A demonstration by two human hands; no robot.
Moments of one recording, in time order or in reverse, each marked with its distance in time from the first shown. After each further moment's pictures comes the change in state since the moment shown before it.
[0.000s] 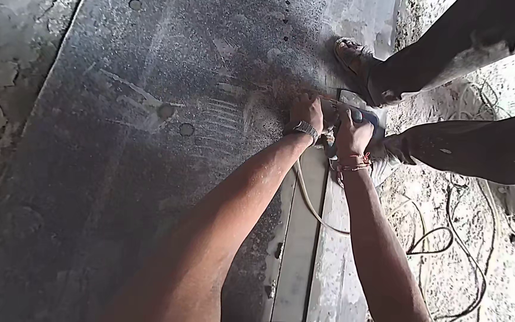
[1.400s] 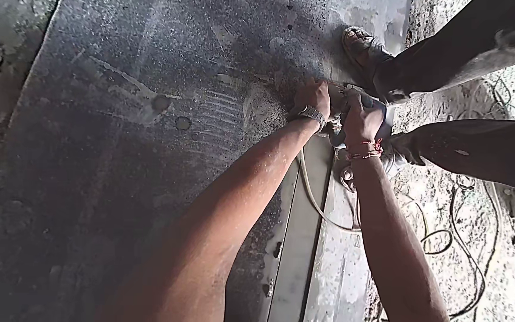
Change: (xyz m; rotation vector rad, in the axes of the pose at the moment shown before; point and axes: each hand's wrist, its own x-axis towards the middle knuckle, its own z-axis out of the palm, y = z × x) left_hand 0.023 0.004 -0.005 -0.004 0.039 -0.001; right_hand -0.005 -0.021 -0.008 0.056 -0.085 -0.009
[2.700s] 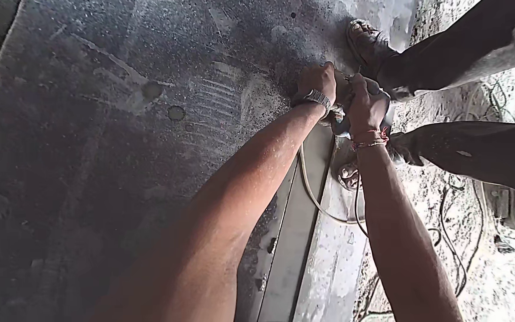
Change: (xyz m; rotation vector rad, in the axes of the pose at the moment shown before) left_hand 0.020 0.005 -0.005 -0.031 0.034 0.007; right_hand 0.063 0.013 0.021 0.170 0.008 -0.112
